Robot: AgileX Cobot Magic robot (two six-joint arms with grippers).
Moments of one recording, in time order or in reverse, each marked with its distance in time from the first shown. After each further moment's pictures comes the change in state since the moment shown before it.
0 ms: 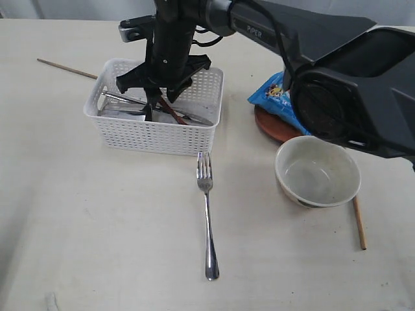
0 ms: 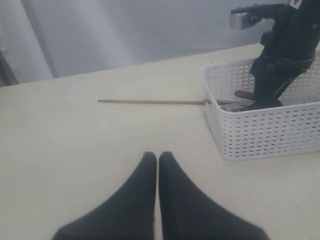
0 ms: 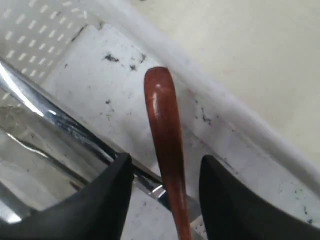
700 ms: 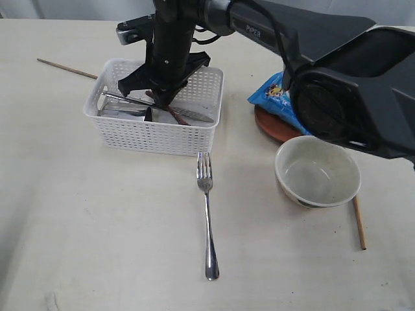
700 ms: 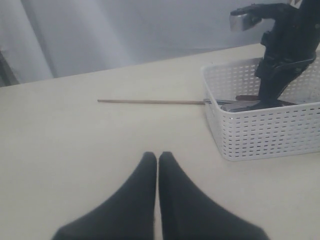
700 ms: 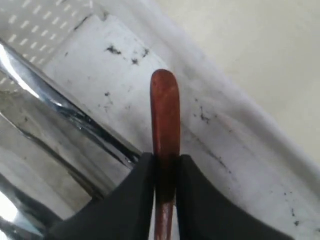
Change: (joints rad) left arm 0.000 0.000 0.000 0.000 0.000 0.000; right arm 0.000 -0.013 0.000 -0.014 0.010 -0.071
